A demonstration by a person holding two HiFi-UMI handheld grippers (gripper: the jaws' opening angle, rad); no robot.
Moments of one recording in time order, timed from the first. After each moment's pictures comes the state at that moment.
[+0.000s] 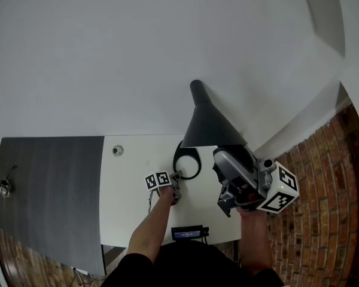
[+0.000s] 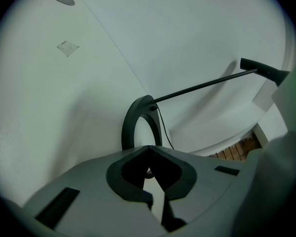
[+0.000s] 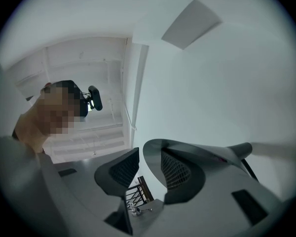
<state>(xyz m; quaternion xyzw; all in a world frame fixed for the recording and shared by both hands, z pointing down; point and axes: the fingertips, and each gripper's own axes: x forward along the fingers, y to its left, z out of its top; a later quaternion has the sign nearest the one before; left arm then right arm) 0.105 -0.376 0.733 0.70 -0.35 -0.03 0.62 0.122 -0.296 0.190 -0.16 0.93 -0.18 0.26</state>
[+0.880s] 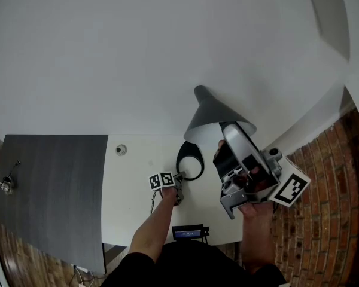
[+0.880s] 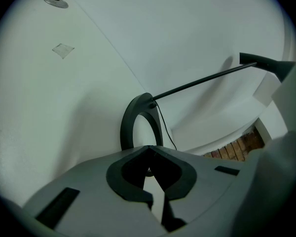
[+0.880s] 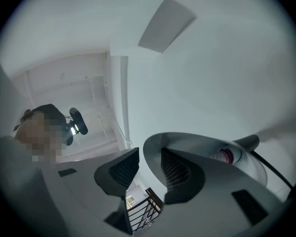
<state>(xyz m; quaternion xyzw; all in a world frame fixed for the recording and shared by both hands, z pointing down) 0.109 -0.374 0.734 0.70 -0.35 -0.01 0.62 0.124 -0.327 0.152 -0.17 0.89 -0.27 0.32</state>
